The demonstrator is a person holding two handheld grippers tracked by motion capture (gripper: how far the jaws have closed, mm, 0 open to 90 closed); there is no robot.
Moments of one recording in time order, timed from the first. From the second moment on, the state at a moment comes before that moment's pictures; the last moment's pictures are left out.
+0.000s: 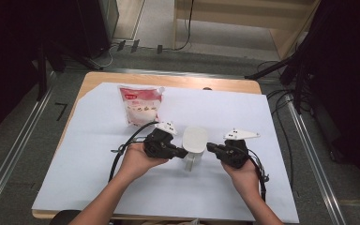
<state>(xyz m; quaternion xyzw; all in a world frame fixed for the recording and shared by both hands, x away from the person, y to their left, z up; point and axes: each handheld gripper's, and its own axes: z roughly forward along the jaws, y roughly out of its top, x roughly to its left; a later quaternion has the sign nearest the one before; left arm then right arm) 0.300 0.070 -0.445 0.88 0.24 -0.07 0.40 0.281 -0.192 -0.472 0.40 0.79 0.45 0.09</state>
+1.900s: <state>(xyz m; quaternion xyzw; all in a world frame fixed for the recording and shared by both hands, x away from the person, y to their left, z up) 0.318 0.102 -0.439 0.87 0.25 -0.06 0.42 0.241 -0.206 -0.444 0.39 0.79 0.46 0.07</state>
